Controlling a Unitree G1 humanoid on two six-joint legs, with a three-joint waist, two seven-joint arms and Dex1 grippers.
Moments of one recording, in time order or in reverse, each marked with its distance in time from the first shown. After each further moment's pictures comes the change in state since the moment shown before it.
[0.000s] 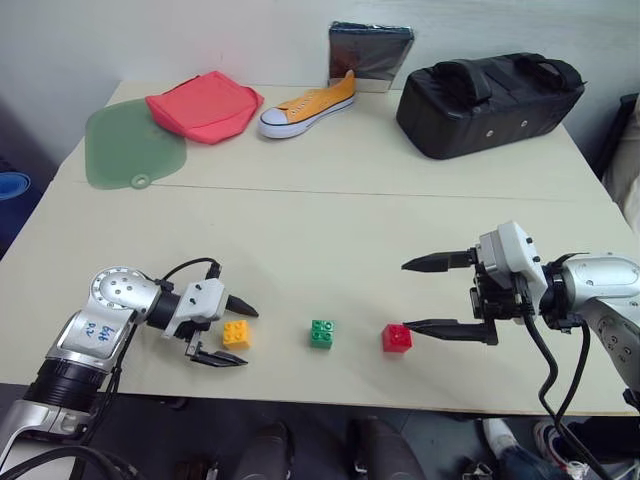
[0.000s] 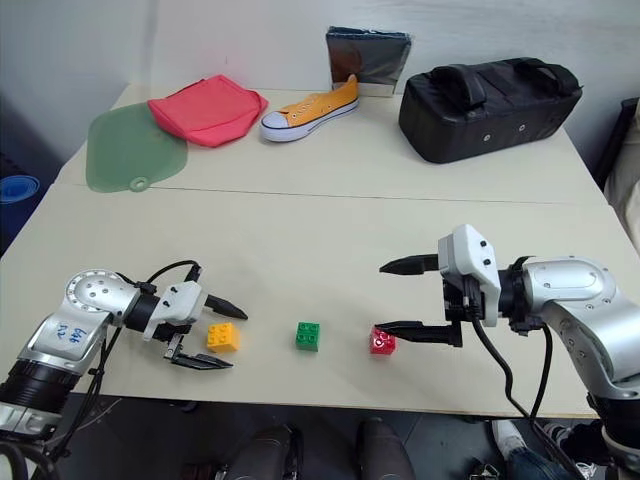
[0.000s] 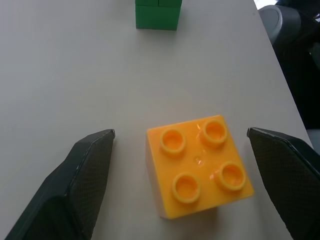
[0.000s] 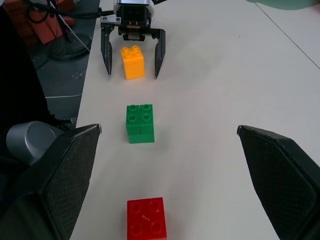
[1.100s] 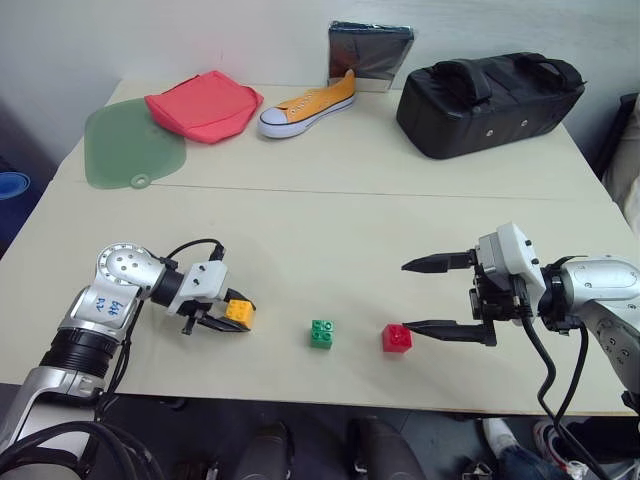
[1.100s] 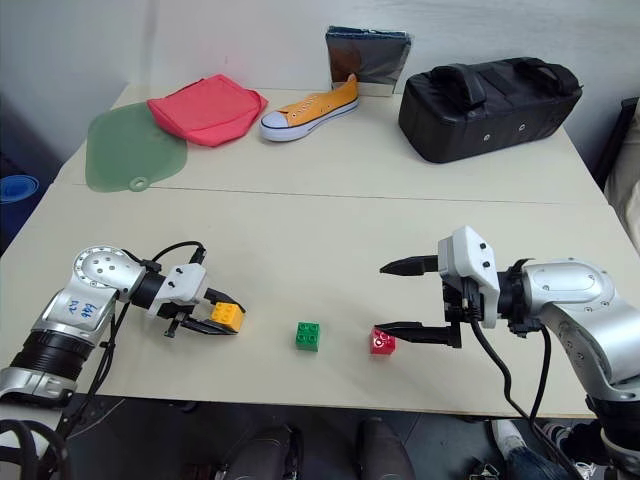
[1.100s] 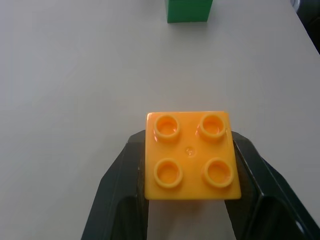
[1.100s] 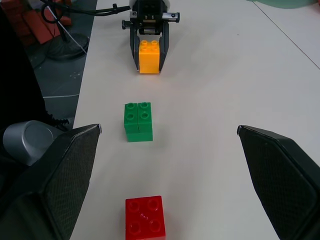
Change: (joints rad) left arm -0.177 -0.036 -0.053 0.211 0.052 -0.107 -0.060; right arm 0.023 0.005 0.001 -0.001 -0.010 -0.016 -0.010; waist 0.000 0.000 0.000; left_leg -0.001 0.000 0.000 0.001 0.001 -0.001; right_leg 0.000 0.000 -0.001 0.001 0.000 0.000
